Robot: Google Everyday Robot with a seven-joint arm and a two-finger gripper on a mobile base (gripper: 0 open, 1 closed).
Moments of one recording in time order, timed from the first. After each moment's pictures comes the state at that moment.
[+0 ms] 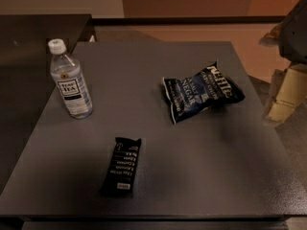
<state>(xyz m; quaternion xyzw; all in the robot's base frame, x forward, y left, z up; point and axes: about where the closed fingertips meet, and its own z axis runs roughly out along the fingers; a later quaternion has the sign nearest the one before) 0.438 -0.217 0.976 -0.60 0.78 -0.03 0.16</state>
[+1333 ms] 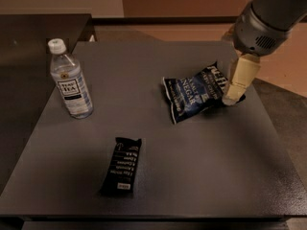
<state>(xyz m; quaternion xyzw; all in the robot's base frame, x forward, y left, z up) 0.525 -0.181 0.938 -0.63 0.75 0.00 0.18</state>
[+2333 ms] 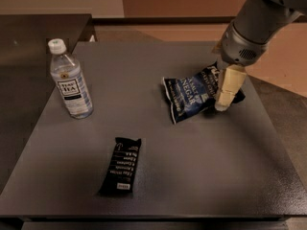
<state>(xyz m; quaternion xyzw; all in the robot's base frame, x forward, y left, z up) 0.551 -0.171 0.890 -0.66 0.74 0.02 0.15</state>
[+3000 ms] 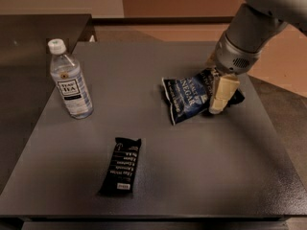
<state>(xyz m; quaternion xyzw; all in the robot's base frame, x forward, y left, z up) 0.545 -0.164 0.868 -0.67 0.73 0.02 0.13</state>
